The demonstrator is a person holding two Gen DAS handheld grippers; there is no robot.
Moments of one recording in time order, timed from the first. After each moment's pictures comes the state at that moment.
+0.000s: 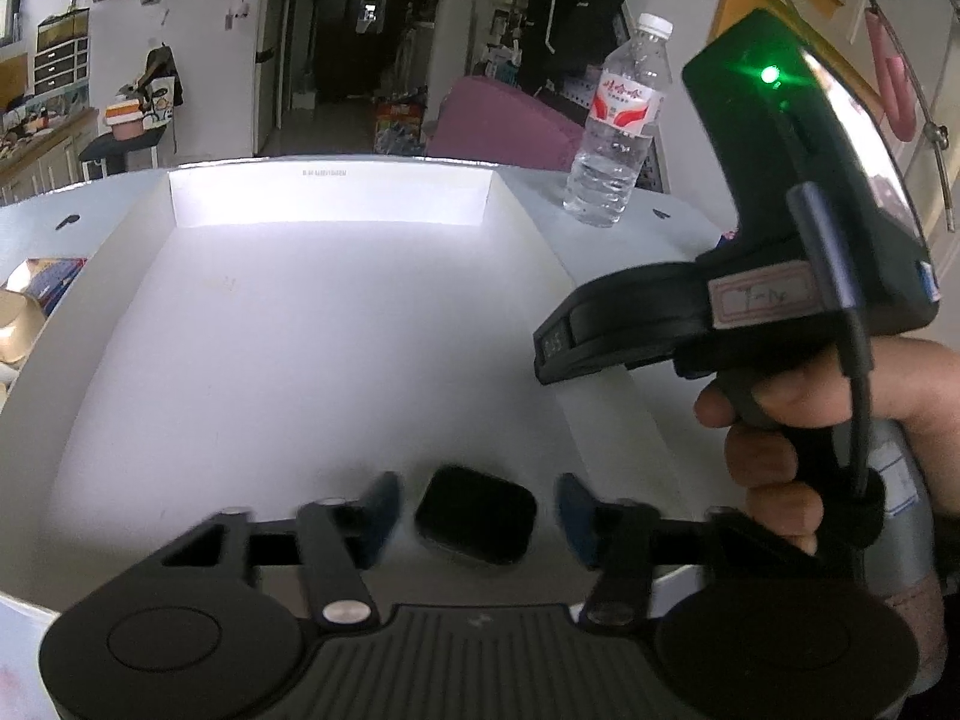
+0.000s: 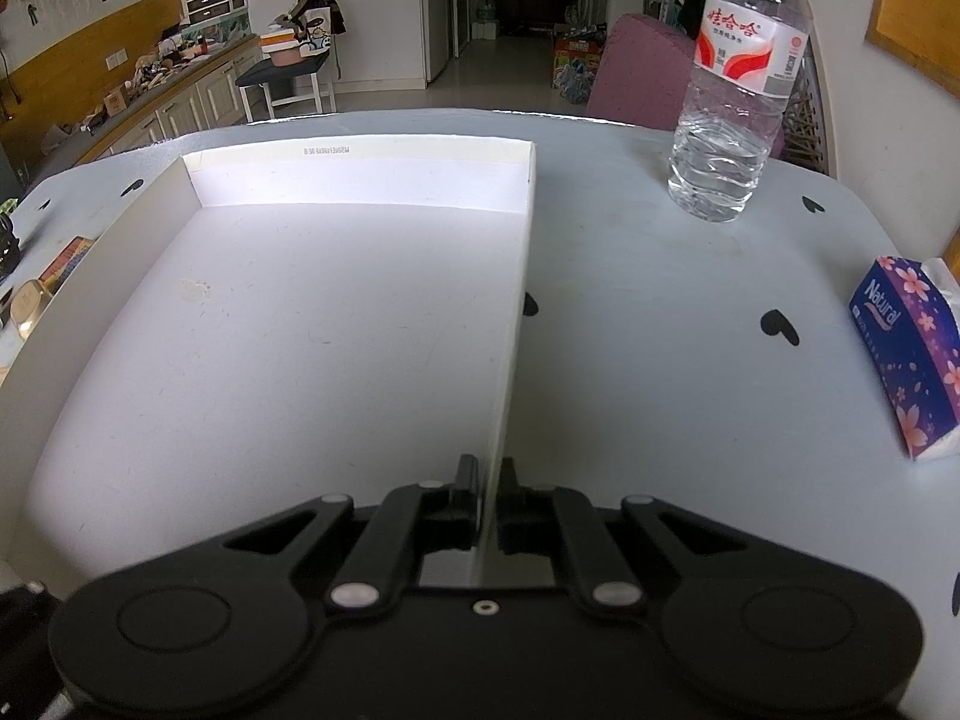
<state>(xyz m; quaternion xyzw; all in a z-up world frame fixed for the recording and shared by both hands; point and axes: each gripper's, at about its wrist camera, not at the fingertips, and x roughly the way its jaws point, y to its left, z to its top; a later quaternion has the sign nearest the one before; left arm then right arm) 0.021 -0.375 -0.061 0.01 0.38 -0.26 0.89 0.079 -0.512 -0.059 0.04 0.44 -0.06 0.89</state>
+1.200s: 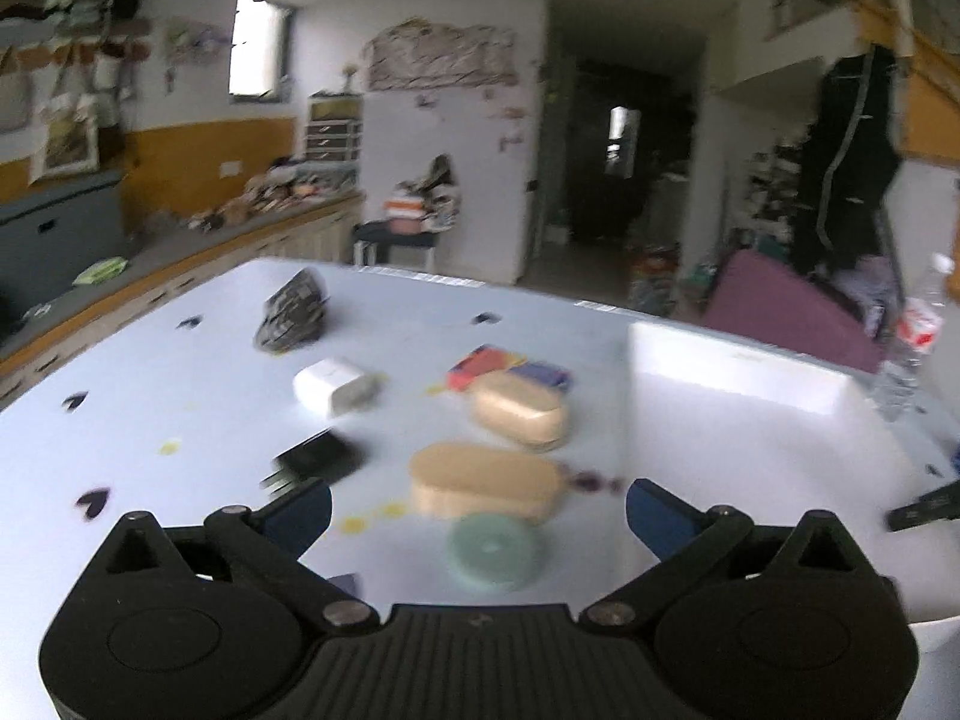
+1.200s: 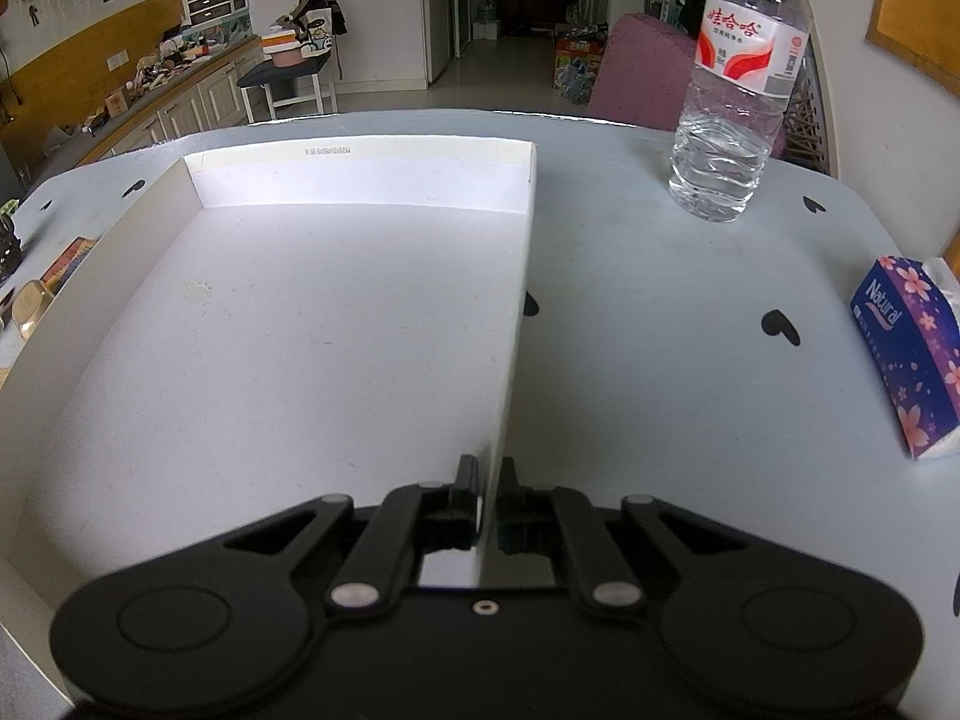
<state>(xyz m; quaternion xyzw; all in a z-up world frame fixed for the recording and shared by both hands) 0.014 -0.161 -0.025 -0.04 0.27 -0.01 0.96 0.079 -0.512 -0.060 0.04 0.44 -0.06 0.89</state>
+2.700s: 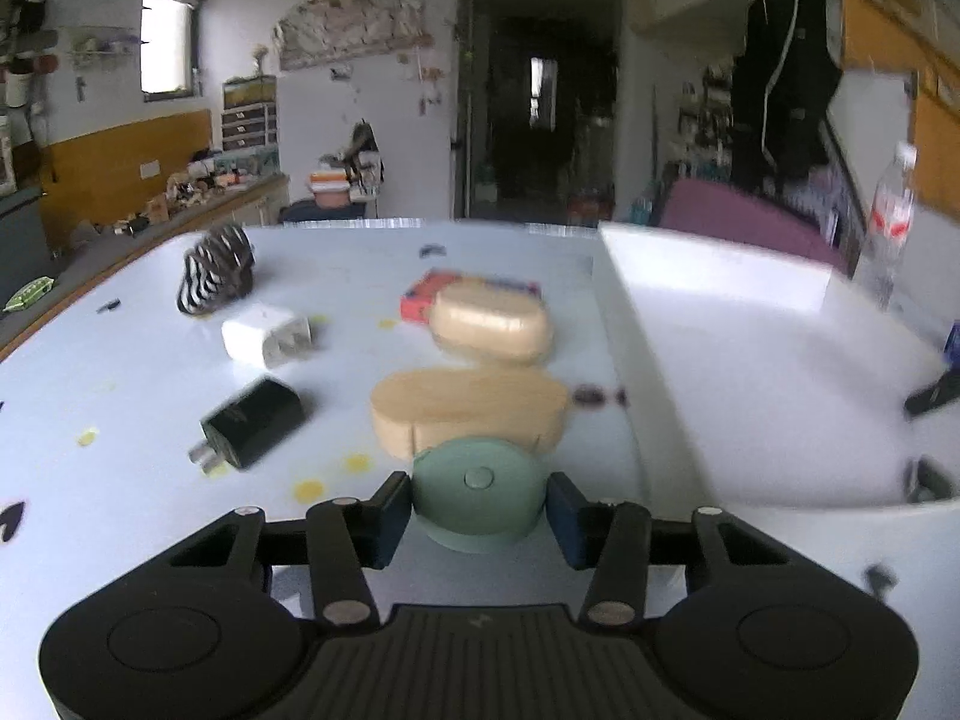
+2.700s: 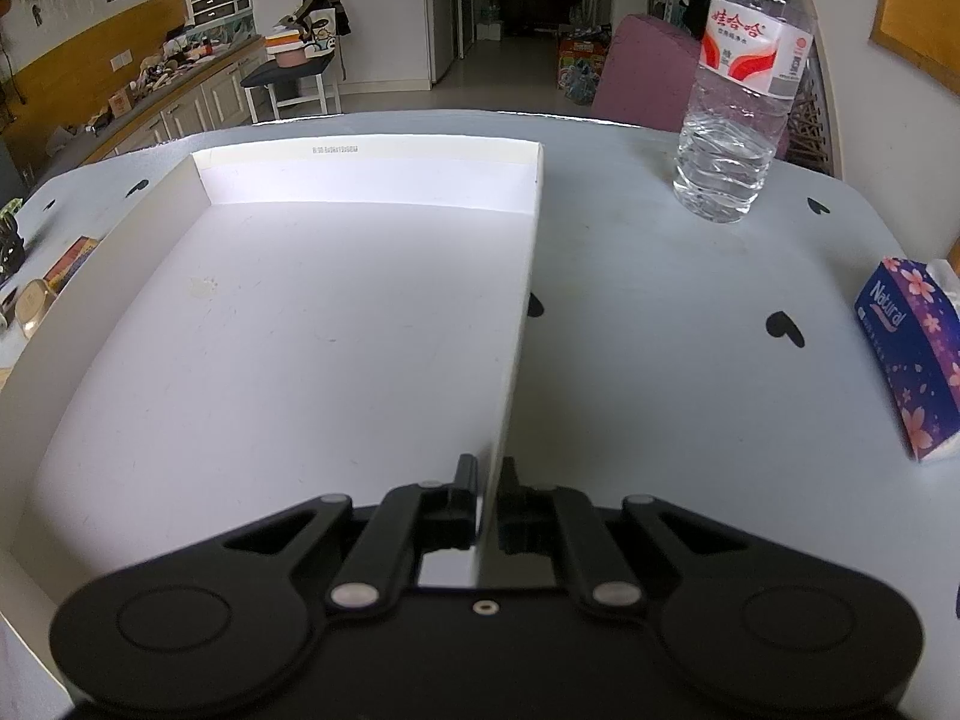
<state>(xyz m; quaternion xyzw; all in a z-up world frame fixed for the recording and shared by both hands) 0.031 -0.155 -0.069 0.01 0.28 -0.09 0.95 0.079 -0.510 -0.061 0.04 0.44 -0.05 0.89</state>
